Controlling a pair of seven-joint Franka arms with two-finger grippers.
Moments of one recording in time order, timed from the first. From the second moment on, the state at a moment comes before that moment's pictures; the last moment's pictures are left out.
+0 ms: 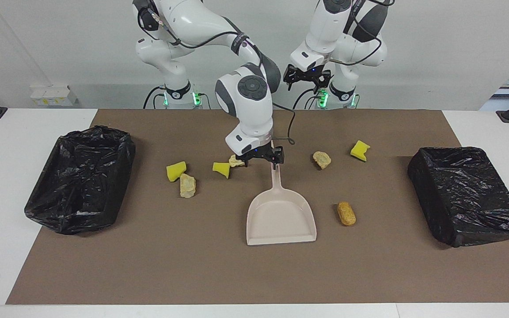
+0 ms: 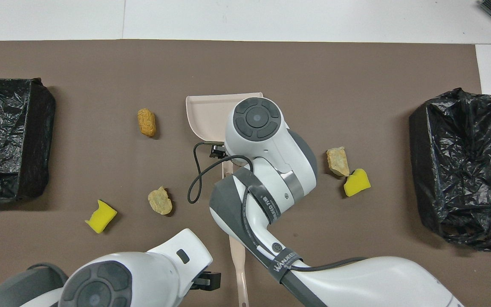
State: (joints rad) left arm -0.63 -0.40 -0.12 -2.28 -0.23 1.82 -0.55; right arm 0.48 0.48 0.15 -1.50 0.00 1.99 0.74
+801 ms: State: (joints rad) left arm -0.85 -0.30 -0.12 -2.44 -0.23 2.13 -0.79; right arm 0.54 0.55 0.15 -1.49 -0.07 2.02 0.74
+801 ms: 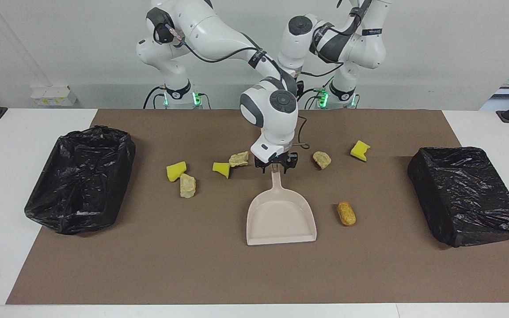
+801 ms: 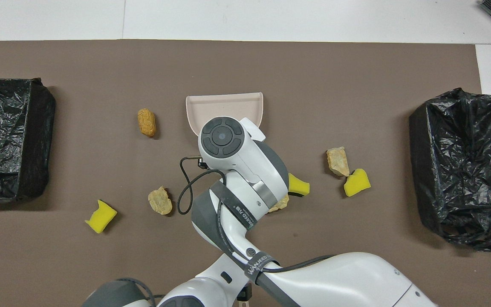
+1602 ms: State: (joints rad) left arm -0.95 -0.16 -0.12 -2.48 -0.23 2.29 -0.83; right arm 0.50 0.54 0.14 -1.48 -0.07 2.02 0.61
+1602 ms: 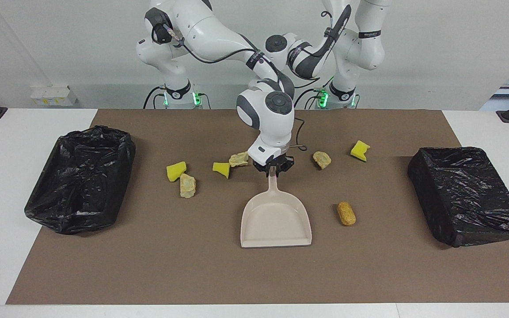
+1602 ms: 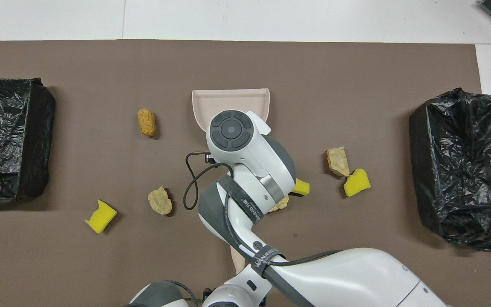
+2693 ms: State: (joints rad) left arm -0.77 -0.15 -0.09 -2.38 -0.05 2.18 -0.66; right arm 0.18 0.43 0.14 -1.49 -0.07 1.76 -0.53
